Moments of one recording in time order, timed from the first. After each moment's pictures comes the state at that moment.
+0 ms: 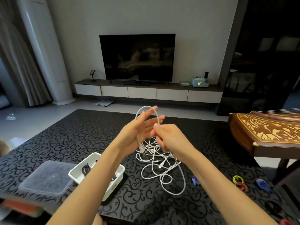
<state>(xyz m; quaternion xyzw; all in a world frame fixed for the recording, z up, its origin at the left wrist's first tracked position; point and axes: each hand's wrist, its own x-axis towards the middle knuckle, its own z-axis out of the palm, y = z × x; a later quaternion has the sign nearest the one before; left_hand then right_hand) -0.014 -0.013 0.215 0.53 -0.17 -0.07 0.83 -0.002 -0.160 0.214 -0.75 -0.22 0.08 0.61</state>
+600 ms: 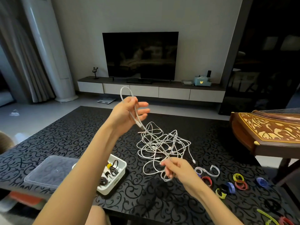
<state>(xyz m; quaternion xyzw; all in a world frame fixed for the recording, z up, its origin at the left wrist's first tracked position) -0.007 0.011 0.251 0.53 -0.06 0.05 0.84 -0.019 -0.201 0.101 -0.70 -0.19 0.16 0.67</state>
